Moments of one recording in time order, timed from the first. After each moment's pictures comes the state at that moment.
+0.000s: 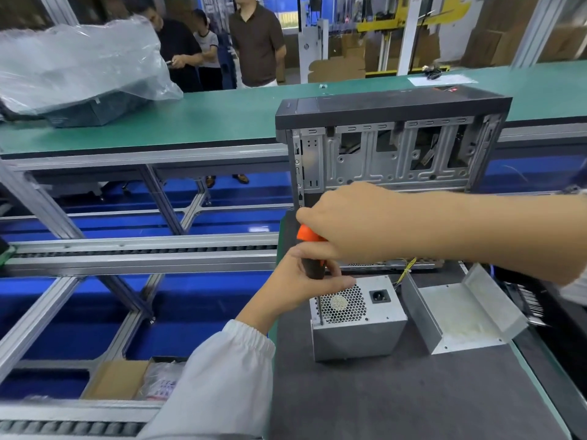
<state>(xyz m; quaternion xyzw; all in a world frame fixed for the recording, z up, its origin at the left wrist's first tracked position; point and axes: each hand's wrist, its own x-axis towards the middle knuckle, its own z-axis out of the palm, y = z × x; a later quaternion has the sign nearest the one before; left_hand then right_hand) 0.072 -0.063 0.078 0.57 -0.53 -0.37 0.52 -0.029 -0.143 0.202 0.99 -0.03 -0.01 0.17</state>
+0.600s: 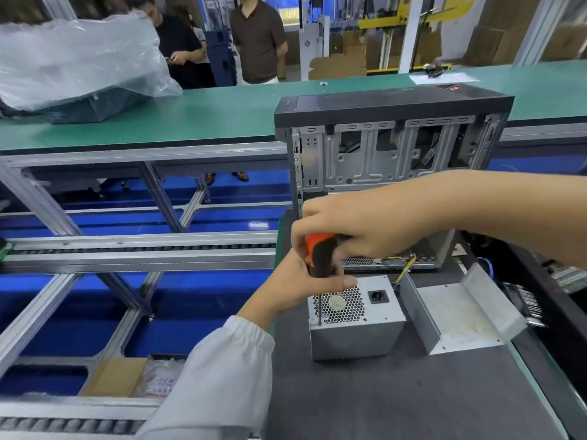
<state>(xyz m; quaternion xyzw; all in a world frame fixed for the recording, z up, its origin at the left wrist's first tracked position) 0.074 -0.070 0.075 0.56 -0.53 -0.37 0.51 -0.039 -0.165 0.218 0.98 0.04 -0.17 -0.05</state>
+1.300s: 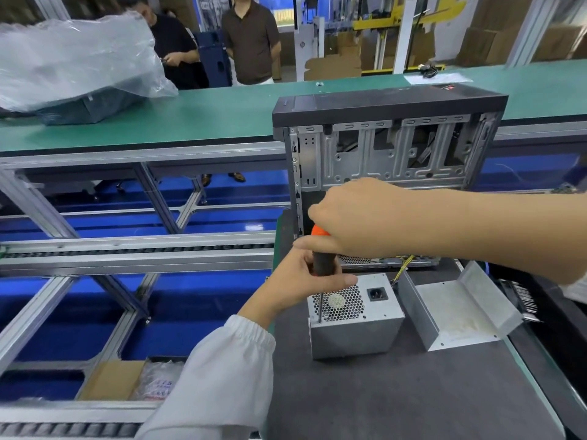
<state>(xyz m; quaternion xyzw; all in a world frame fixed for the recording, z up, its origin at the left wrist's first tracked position) 0.075 -0.071 0.072 0.56 -0.53 -0.40 0.50 -0.036 -0.147 0.200 0.98 -0.06 -0.01 0.18</state>
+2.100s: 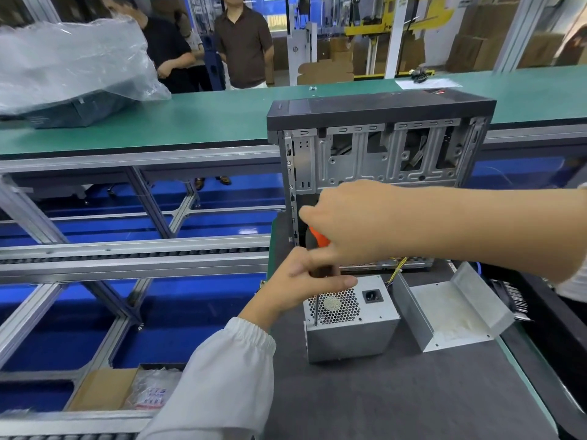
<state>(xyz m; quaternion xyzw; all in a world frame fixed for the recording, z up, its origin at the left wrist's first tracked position) 0.070 -0.074 0.077 0.55 -0.55 -0.39 0.49 -0.038 -0.142 0.207 0.97 -0.09 -0.05 0.20</state>
